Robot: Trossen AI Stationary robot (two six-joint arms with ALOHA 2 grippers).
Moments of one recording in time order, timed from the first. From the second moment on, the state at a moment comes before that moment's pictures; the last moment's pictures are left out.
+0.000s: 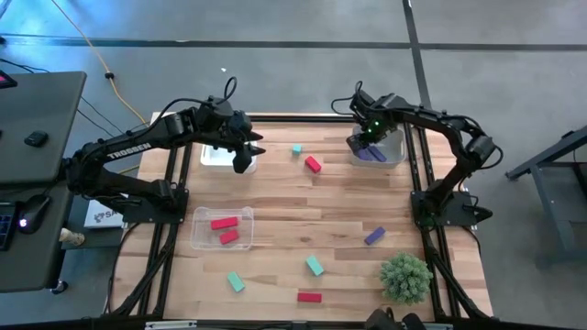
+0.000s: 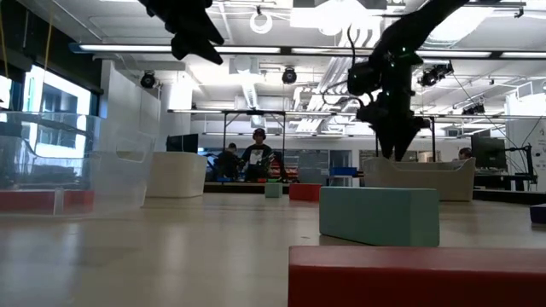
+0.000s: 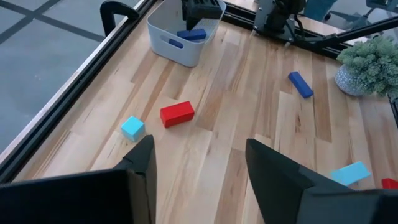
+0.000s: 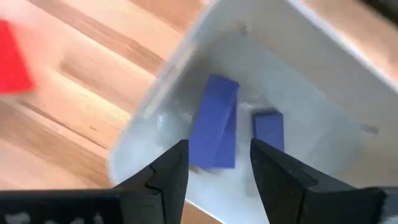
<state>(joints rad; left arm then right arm) 0.53 1.18 1.14 -0.61 0.20 -0.05 -0.77 1.63 1.19 -0.99 -0.01 0.26</state>
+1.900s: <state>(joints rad) -0.45 1.49 1.14 -0.89 0.12 0.17 -0.49 1.50 1.32 -0.97 0.03 0.50</state>
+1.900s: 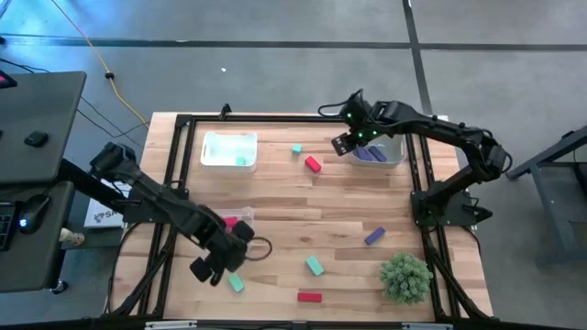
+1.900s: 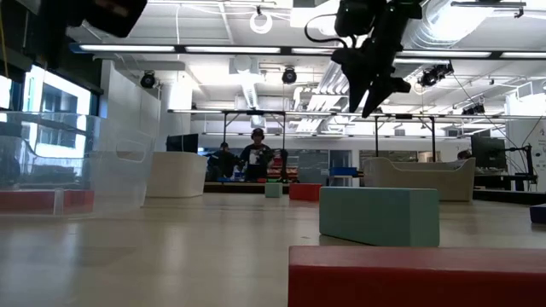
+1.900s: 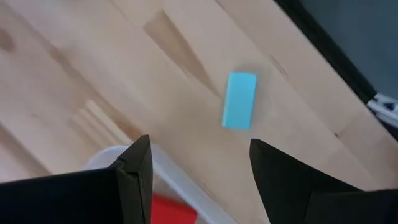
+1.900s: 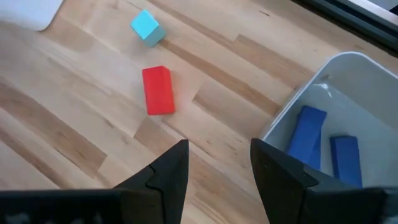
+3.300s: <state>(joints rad) -0.61 1.85 1.13 -0.69 0.08 0.04 -0.37 1.50 1.32 -1.01 0.09 0.52</state>
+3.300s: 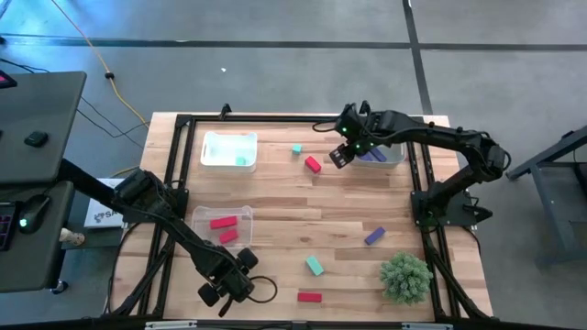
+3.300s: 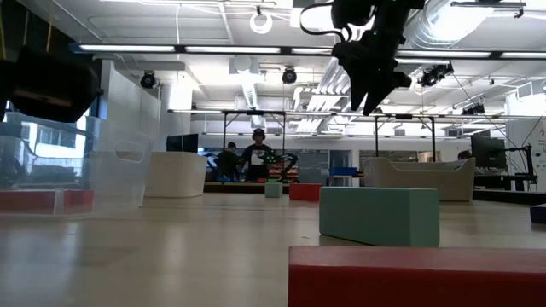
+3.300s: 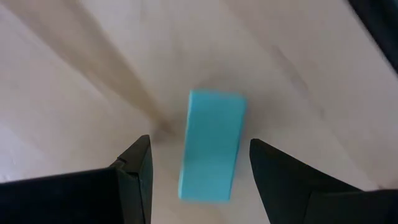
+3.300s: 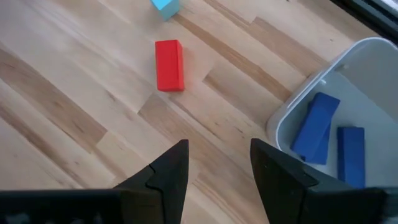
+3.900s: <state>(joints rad) -0.61 1.86 1.14 -0.68 0.08 0.04 -0.34 1.50 1.32 -1.01 0.11 0.54</state>
